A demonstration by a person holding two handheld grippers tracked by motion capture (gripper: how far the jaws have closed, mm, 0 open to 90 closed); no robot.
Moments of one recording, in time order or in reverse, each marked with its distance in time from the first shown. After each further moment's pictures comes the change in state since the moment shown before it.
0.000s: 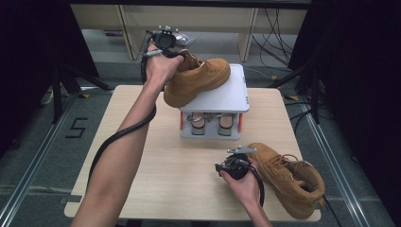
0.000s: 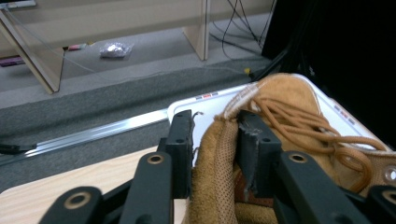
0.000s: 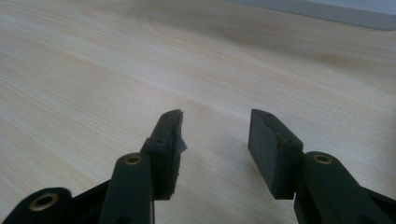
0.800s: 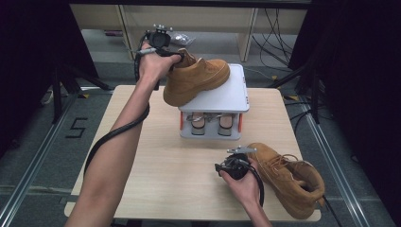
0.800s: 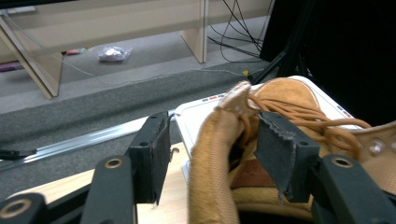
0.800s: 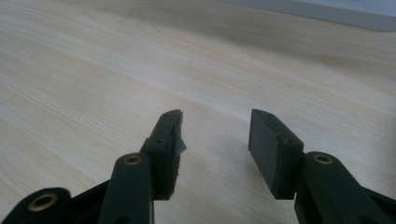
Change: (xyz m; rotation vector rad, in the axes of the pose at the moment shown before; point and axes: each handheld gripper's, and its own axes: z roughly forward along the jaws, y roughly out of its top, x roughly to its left) left arm 0.013 -0.001 -0.006 -0.033 0.001 0.003; right arm 0.002 0.000 -0.001 0.019 -0.004 0.002
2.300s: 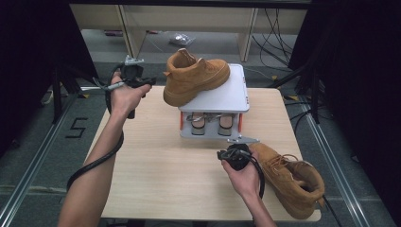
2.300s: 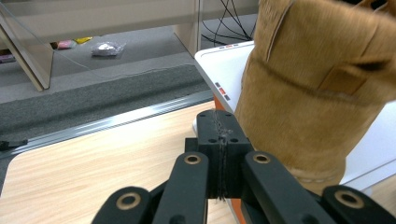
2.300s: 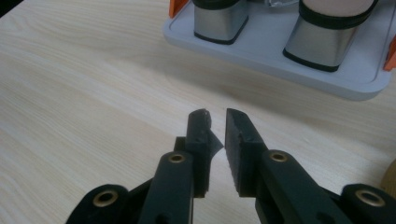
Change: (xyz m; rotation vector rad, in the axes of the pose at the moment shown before) left arm 0.048 -0.091 -0.038 -0.014 -0.055 -0.015; right arm 0.011 0.032 -0.023 -0.087 0.007 0.009
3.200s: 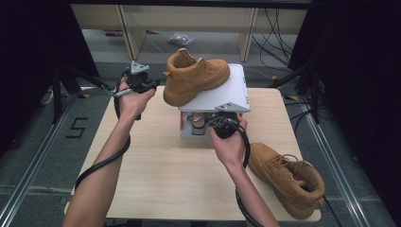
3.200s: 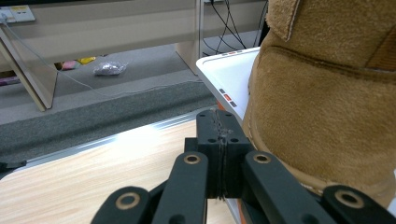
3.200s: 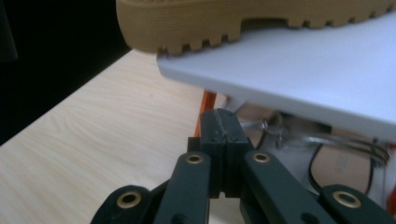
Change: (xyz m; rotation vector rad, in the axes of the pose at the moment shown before) left arm 0.000 -0.016 0.029 -0.086 0.003 0.033; right arm 0.034 0.097 -0.002 -0.256 0.032 -0.074
